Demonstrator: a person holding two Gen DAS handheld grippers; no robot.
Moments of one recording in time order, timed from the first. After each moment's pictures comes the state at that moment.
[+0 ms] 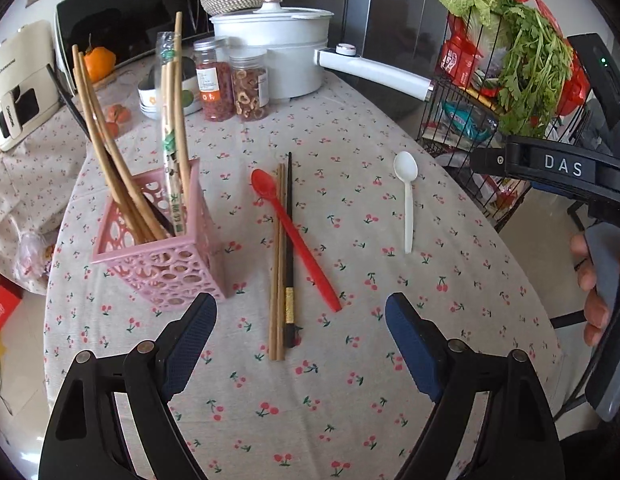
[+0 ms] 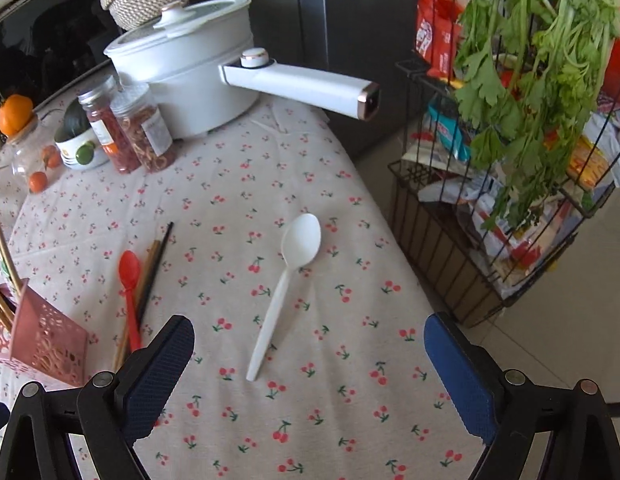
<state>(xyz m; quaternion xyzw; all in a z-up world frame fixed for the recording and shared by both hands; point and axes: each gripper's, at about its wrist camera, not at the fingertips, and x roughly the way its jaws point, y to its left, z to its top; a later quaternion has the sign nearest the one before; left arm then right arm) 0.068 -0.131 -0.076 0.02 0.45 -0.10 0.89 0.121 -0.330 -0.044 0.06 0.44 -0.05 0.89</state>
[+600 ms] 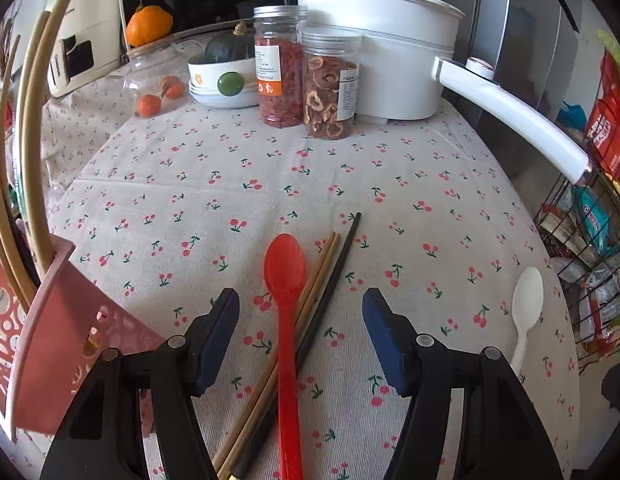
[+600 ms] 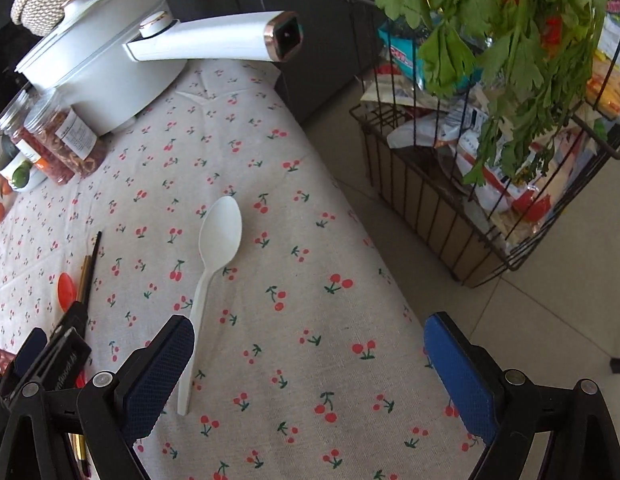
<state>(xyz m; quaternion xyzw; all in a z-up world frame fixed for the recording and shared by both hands) 0.214 -0.160 -0.137 -0.06 0.44 0.10 0.89 0.160 -0.395 -0.090 0.15 0.50 -0.08 0.85</state>
